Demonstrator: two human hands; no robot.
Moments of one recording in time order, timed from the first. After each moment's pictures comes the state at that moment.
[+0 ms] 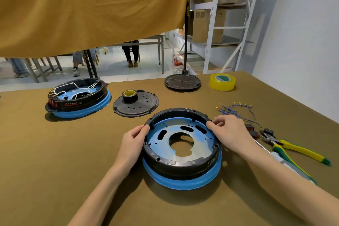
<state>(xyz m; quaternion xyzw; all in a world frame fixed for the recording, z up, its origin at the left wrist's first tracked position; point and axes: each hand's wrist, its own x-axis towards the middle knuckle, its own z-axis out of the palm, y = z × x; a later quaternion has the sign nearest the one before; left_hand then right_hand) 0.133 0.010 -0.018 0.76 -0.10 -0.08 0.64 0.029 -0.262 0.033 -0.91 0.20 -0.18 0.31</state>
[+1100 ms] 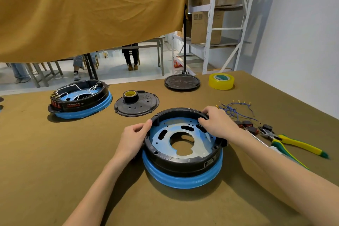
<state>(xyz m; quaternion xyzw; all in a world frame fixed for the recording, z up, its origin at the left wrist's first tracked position) 0.138 0.017 -0.003 0.80 -0.15 -0.06 0.58 0.060 -0.247 0.044 -0.95 0.17 -0.09 0.24</state>
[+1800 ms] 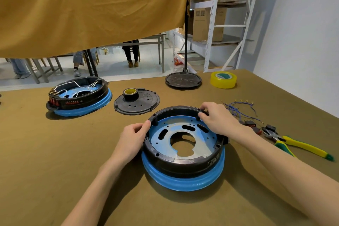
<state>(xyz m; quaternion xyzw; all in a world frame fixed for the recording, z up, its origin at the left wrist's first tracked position) 0.139 0.019 -0.004 0.80 -0.17 -0.06 0.57 0.068 -0.246 0.051 -0.97 0.12 -0.12 0.19</state>
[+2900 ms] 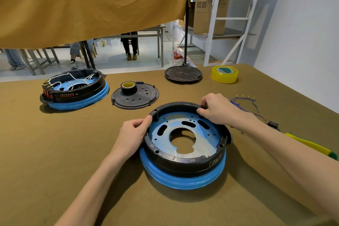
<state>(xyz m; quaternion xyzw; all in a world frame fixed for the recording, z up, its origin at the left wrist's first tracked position) 0.135 0.013 -0.001 0.79 -0.15 -0.08 0.58 0.089 -0.257 0.060 -0.98 0.11 -0.05 0.12</state>
